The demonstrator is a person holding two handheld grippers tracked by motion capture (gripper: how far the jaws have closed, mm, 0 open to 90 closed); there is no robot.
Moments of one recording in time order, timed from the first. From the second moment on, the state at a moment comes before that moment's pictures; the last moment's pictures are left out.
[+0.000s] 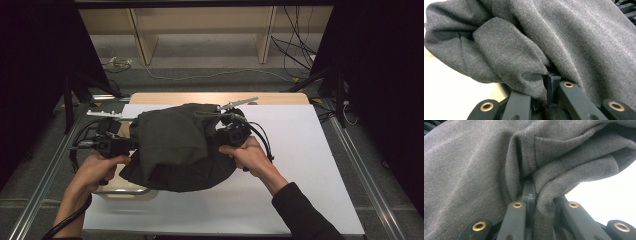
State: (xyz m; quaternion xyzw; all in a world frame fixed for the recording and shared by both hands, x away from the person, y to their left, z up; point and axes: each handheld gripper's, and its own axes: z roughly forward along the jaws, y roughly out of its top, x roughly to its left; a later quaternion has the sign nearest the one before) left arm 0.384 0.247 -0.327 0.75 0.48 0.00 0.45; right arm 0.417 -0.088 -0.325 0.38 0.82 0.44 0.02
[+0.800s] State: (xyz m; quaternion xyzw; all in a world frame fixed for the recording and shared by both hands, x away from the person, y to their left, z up) left arm 0.390 0.313 -0.325 0.70 0.54 0.03 0.47; right arm 0.444 -0.007 -0.318 0.36 0.82 0.45 0.00
